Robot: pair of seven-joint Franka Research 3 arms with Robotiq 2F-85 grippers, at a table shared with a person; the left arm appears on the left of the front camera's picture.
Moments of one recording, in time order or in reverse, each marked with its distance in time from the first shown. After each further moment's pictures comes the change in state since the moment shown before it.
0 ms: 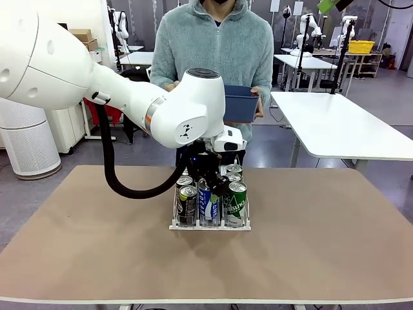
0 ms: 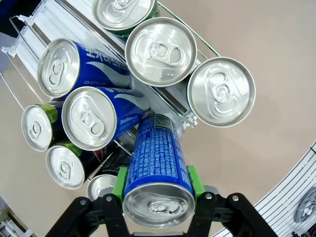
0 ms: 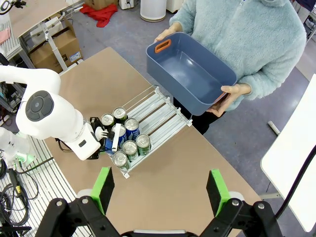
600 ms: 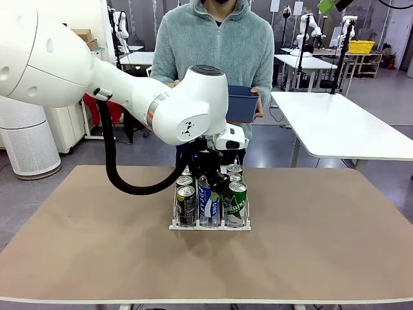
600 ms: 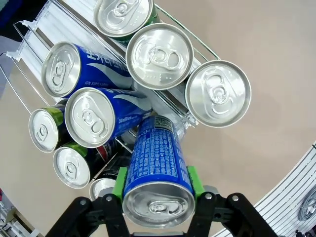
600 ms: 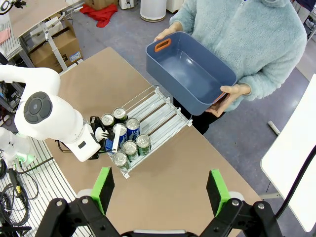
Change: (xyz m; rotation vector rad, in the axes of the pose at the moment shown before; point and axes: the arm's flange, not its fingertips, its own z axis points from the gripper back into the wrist) left arm 0.005 -0.002 0.007 0.021 0.001 -0.022; right arm 0.000 0.000 0.000 0.000 0.000 0.000
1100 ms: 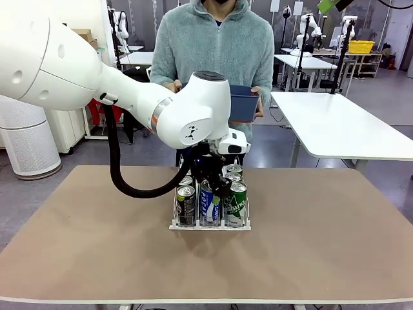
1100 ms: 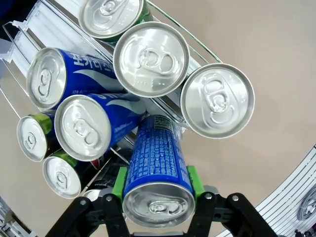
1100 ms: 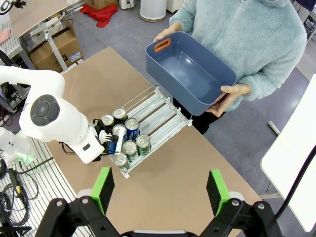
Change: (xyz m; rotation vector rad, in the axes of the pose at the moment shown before) left arm 0.005 -0.003 -0.017 -0.018 0.022 -0.005; right arm 0.000 0.000 0.000 0.000 0.000 0.000
